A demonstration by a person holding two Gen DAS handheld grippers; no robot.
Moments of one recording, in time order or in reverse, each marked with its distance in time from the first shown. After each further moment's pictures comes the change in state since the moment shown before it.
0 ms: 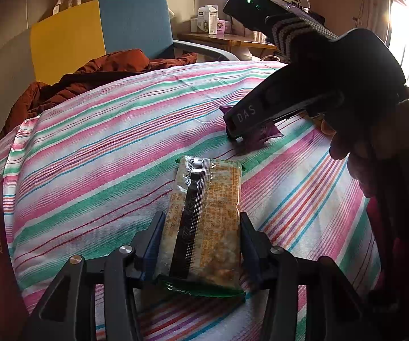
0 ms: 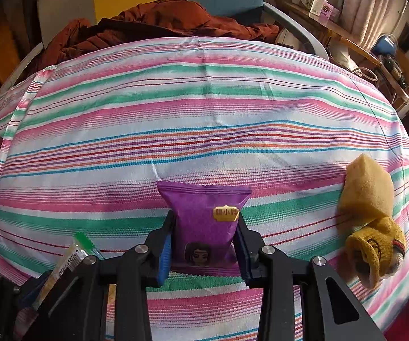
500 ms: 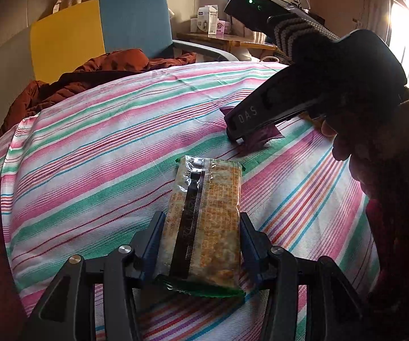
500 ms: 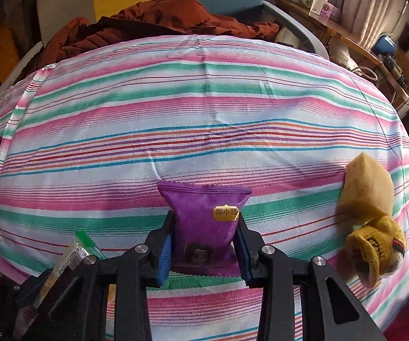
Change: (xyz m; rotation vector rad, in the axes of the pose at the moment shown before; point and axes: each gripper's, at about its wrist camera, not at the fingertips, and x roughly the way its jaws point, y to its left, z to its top) left arm 0.001 0.001 -0.001 -0.005 -0.003 -0.009; right arm 0.001 0.003 0.003 0.000 0.010 -0.002
